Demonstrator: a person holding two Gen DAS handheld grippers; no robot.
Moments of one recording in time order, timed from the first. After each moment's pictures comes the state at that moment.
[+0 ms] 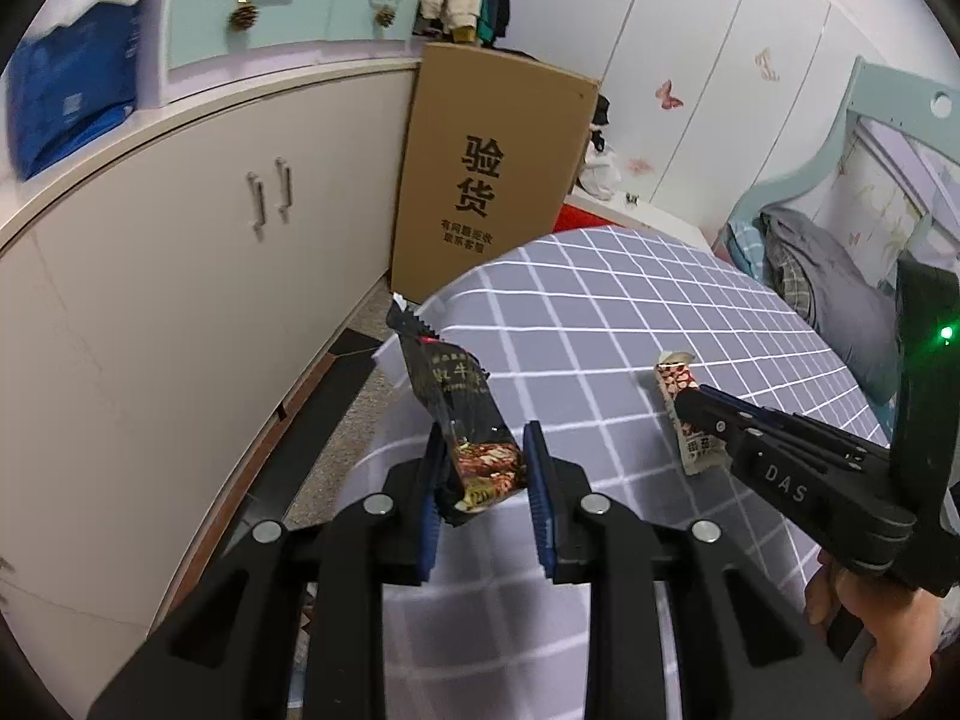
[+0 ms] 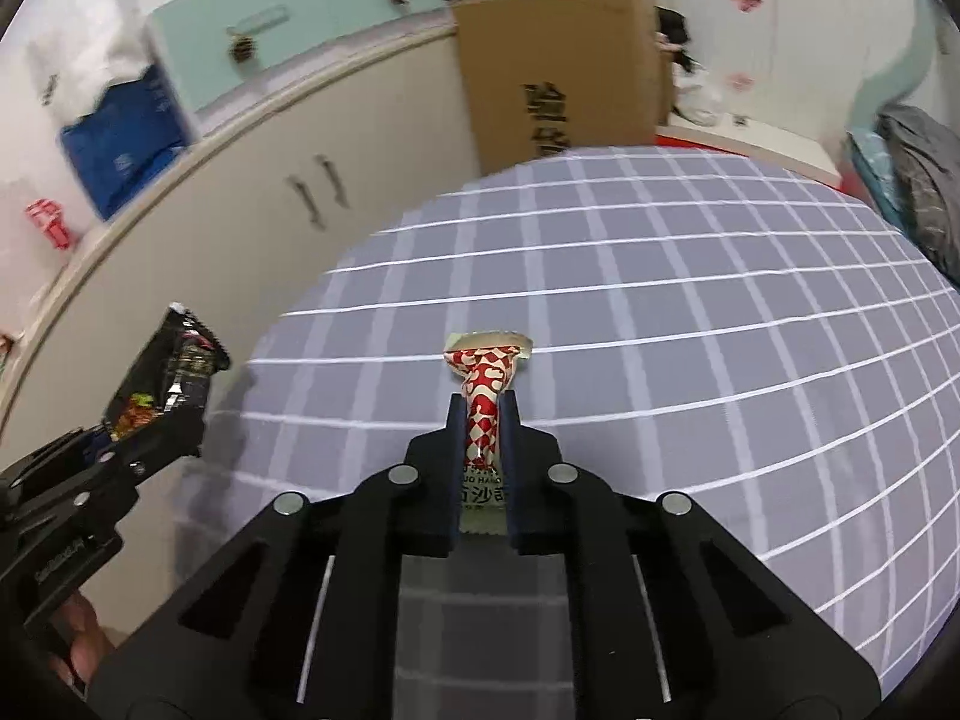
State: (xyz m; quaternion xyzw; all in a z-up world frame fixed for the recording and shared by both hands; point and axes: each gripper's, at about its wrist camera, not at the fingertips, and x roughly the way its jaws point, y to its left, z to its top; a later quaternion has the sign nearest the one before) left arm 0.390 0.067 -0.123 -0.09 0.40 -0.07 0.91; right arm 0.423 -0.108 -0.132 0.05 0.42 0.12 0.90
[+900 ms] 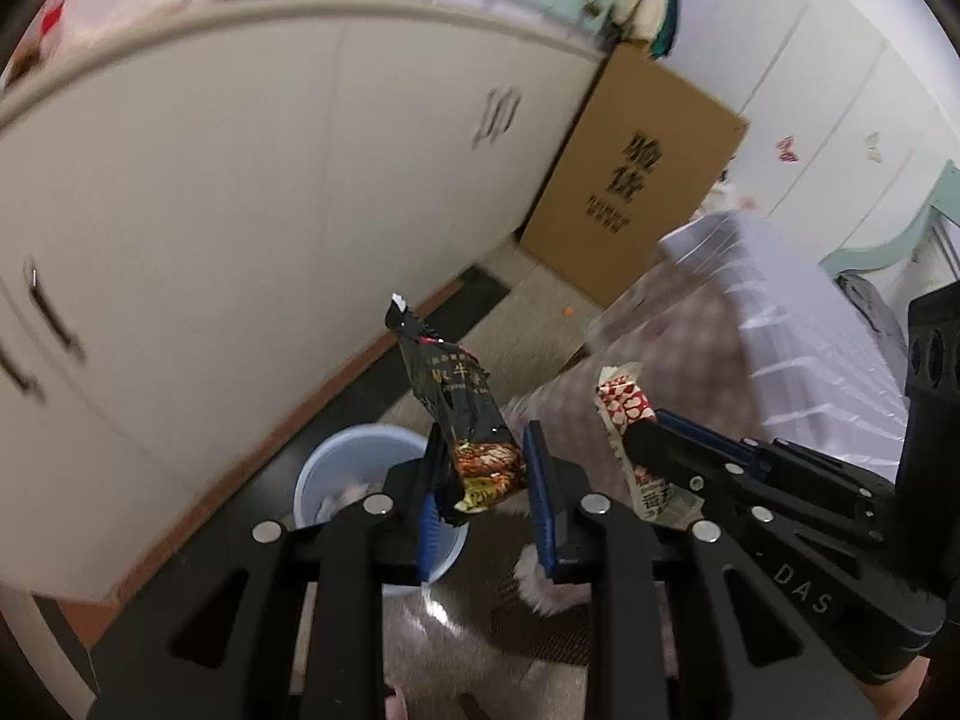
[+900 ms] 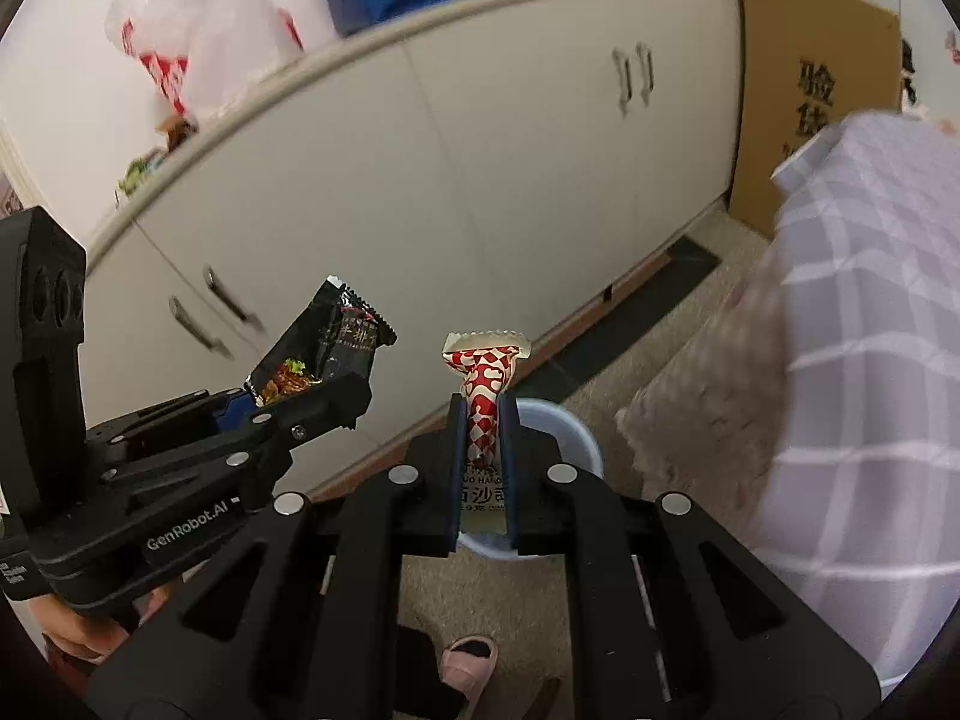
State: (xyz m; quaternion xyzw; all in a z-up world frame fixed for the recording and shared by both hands) left arm 0.228 0.267 -0.208 -0.19 0.43 0.04 0.88; right arm 0.288 0.134 -0.191 -0.01 0.46 0.33 0.82
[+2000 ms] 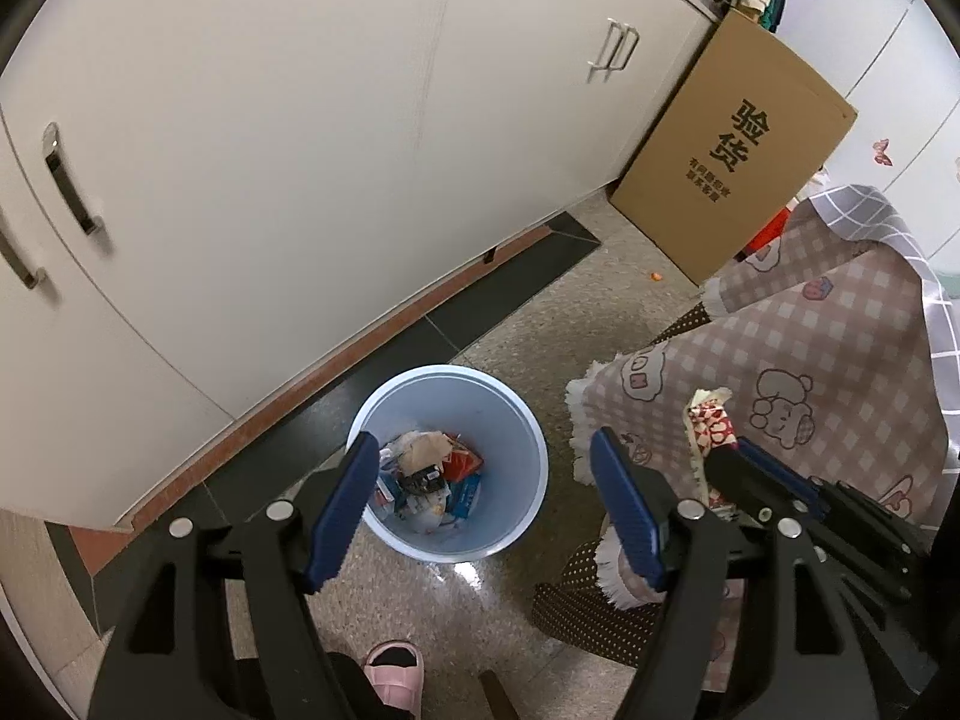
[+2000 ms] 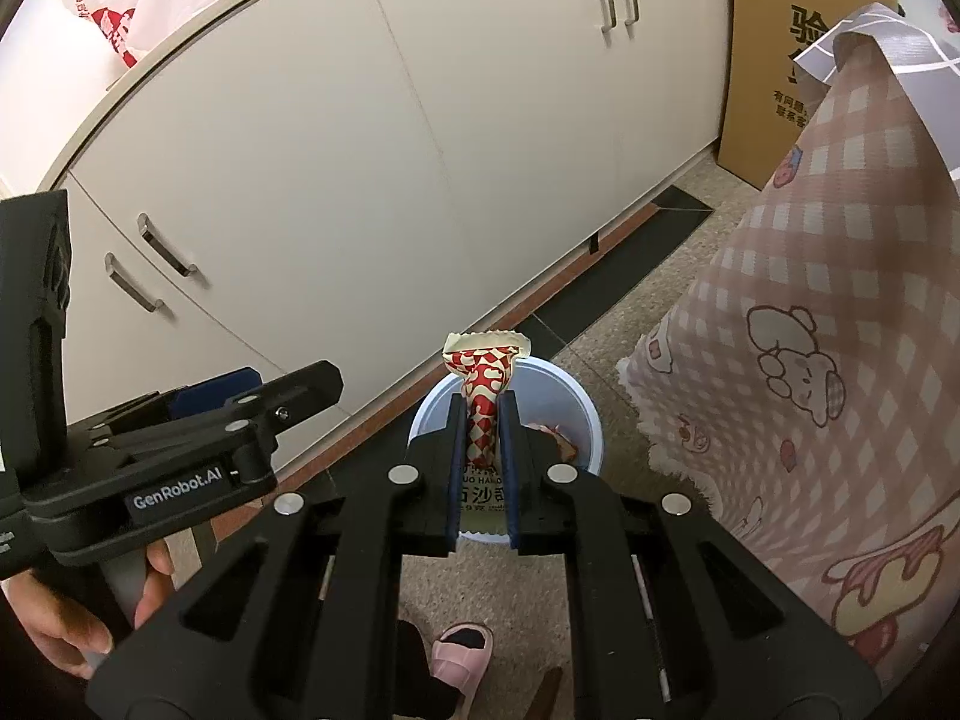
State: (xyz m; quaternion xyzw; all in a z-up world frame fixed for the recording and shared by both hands) left arm 0.239 0.298 -0.283 -0.21 0.49 0.12 0.84; right arm 0.294 0.153 -0.262 -0.02 0.49 0.30 0.82
